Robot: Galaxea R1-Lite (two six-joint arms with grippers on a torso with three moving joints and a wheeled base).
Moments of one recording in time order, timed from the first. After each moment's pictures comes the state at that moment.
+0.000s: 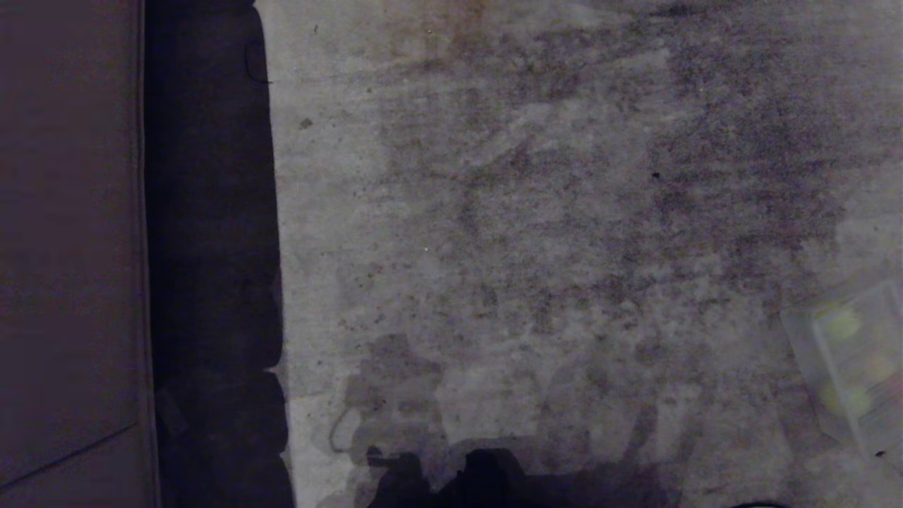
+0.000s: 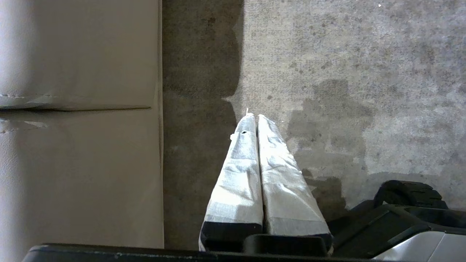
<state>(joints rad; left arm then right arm) 0.00 0.00 0.00 0.00 0.06 -0.04 -1.18 2.73 -0.85 -1.08 0.72 0.13</state>
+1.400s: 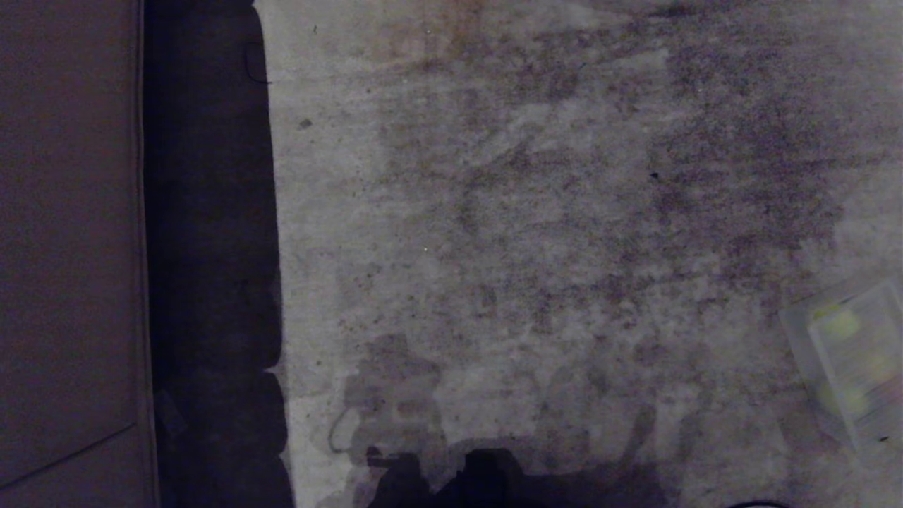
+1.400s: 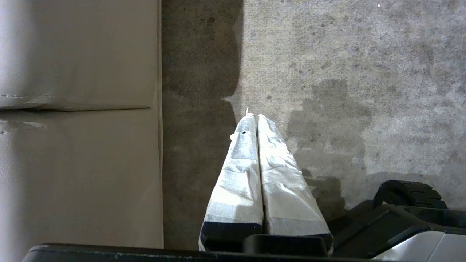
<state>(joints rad) 0.00 0.00 0.00 0.00 0.06 -0.04 -1.11 2.70 -0.89 -1.10 0.72 0.39</state>
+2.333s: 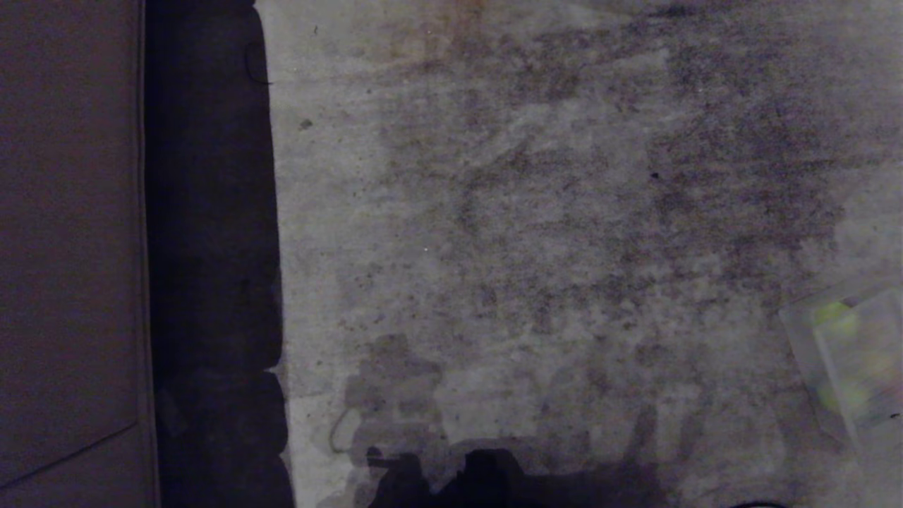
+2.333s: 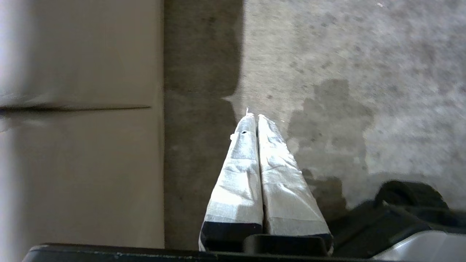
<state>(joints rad) 0.00 0.00 0.00 0.00 0.06 -0.04 -1.10 2.61 -0.84 -1.13 0.73 0.44</state>
